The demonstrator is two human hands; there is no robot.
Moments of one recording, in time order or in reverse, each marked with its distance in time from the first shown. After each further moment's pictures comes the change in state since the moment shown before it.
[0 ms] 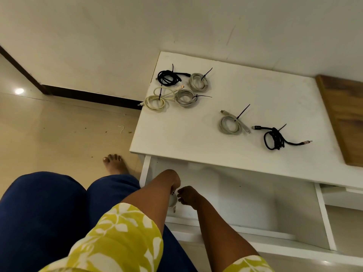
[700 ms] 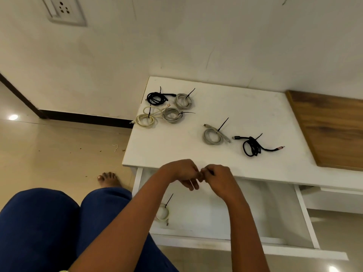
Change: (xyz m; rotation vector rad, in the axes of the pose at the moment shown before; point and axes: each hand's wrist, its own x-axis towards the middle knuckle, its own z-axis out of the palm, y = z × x) left_hand -0.091 0.044 -0.052 -0.644 0.107 0.456; right_hand -0.172 -0.043 -0.100 -0.266 0.595 -0.542
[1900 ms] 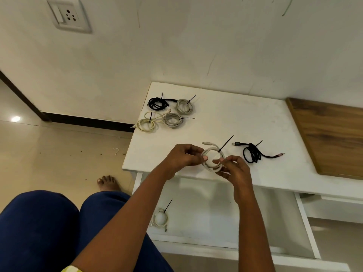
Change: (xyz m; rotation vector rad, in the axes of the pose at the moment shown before) left_hand 0.003 0.002 -0.018 -0.497 0.349 0.407; right_hand 0.016 0.017 -0.024 1.007 0.282 0.107
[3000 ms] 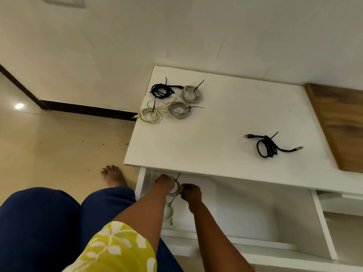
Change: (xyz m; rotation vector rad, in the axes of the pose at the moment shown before) left_hand 0.018 -0.134 -0.026 0.583 0.195 -0.789; right_hand 0.026 0.200 0.077 -0.384 -0.094 0.575
